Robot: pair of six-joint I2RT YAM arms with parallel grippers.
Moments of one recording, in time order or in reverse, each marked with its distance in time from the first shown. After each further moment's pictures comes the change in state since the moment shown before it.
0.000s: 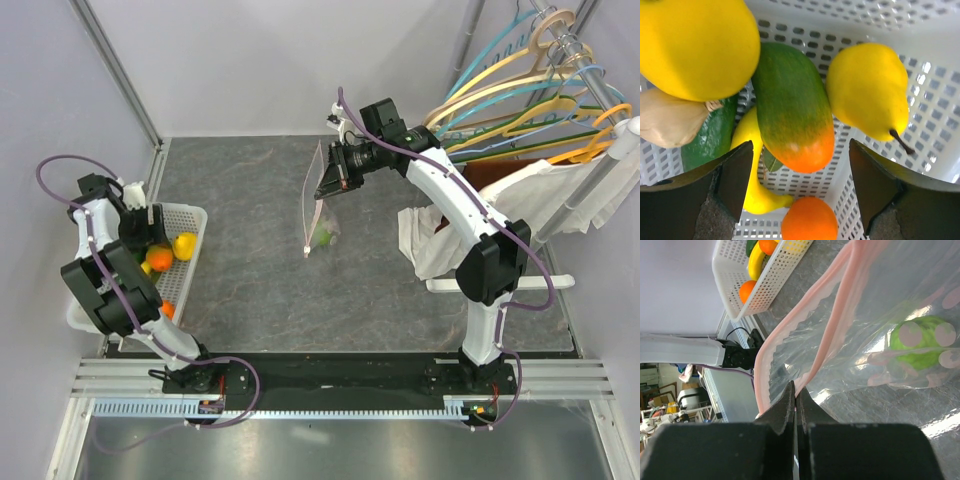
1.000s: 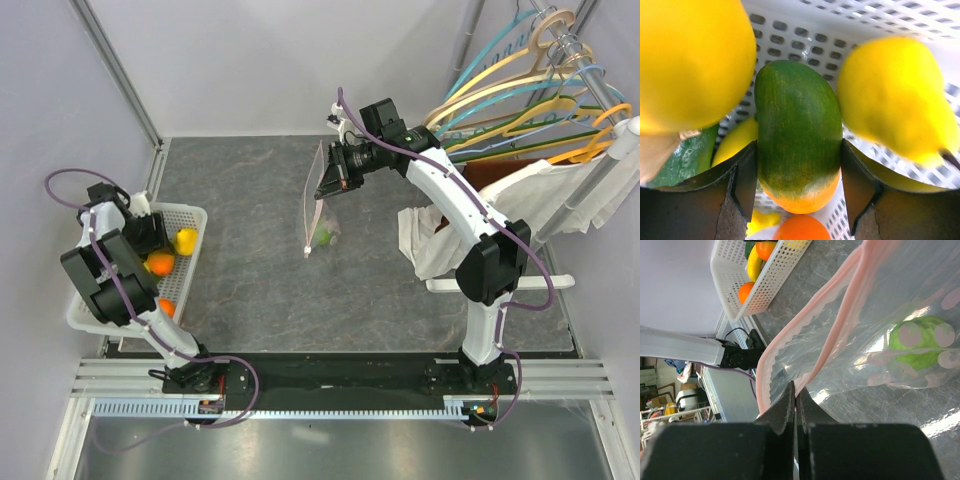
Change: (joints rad) left arm 0.001 0.096 -0.056 0.100 -0.001 -0.100; right arm 0.000 0.000 0.000 -0.001 0.006 -0.006
